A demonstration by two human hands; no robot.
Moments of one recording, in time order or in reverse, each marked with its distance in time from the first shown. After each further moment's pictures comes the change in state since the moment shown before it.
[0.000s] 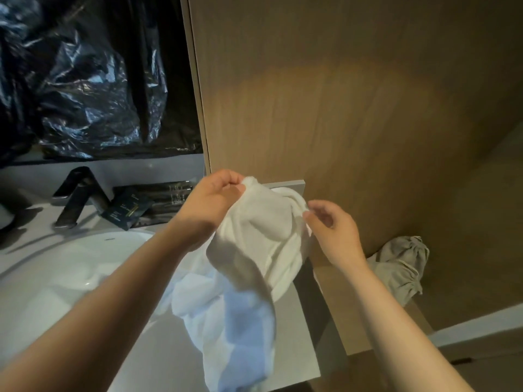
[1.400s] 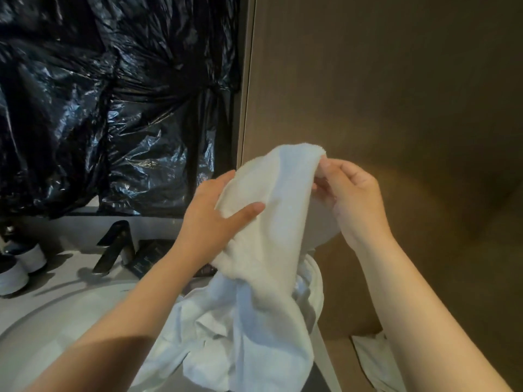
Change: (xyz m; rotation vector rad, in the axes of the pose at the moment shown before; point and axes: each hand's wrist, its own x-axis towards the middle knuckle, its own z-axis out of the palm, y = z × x) left_hand -0.011 0.059 -0.061 0.397 0.349 0.416; right_hand 0.008 -0.204 -0.017 0.420 0.020 -0.331
